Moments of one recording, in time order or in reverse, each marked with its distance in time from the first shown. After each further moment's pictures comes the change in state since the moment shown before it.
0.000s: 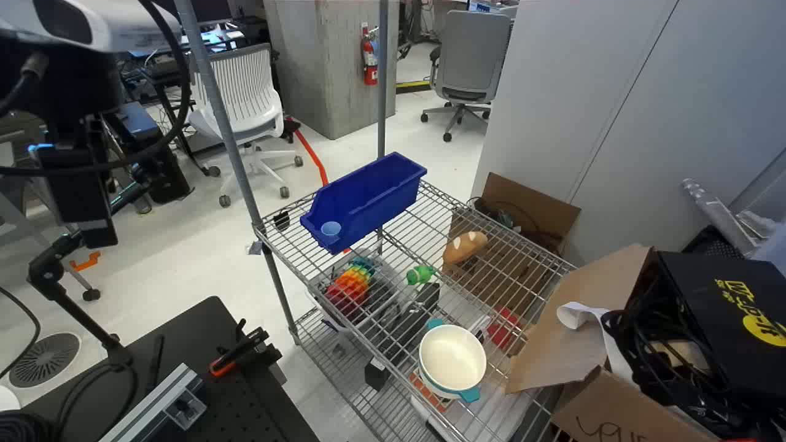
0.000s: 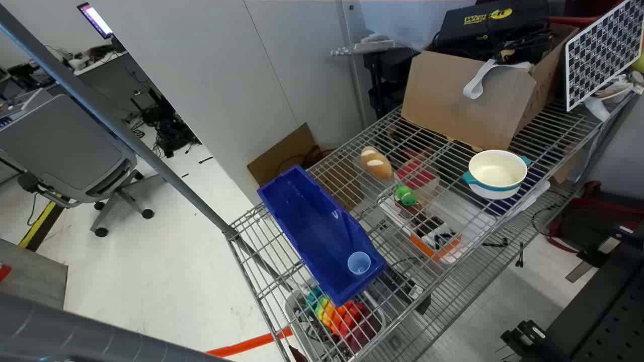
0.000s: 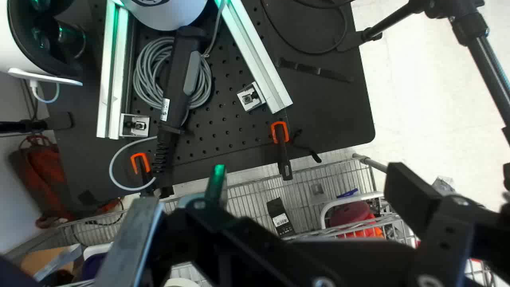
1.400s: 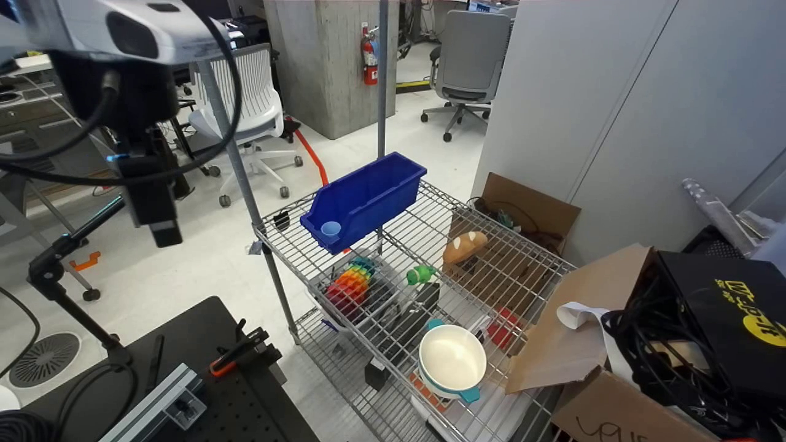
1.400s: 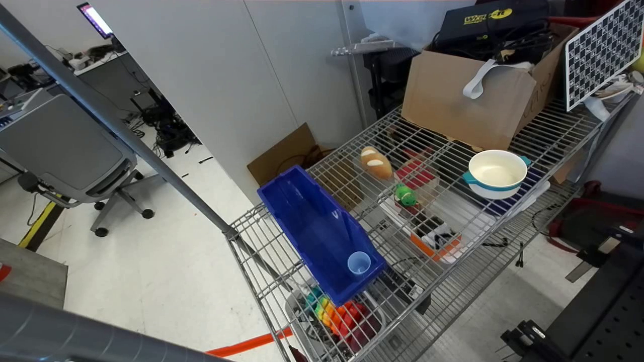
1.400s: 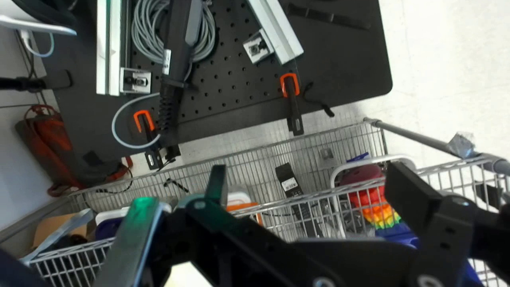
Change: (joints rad) arm -0.033 0.083 0.004 -0.001 -0.068 0.163 0.001
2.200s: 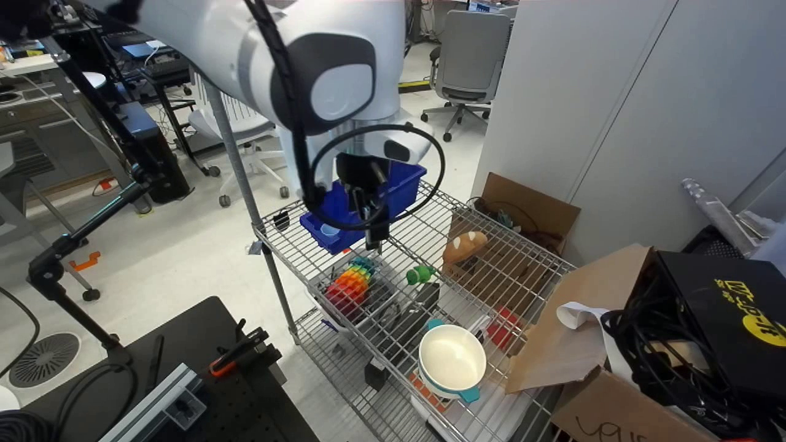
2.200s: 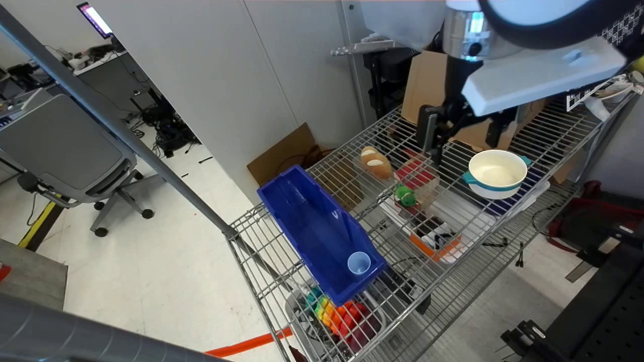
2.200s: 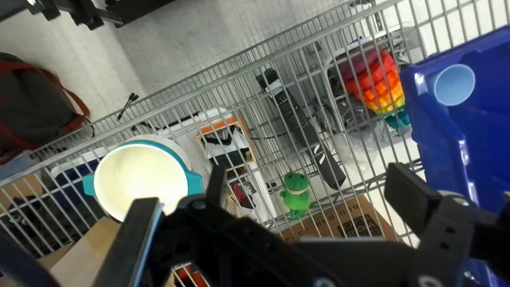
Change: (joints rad) arm -0.068 0.702 -0.083 0.326 -0.101 0.526 0.067
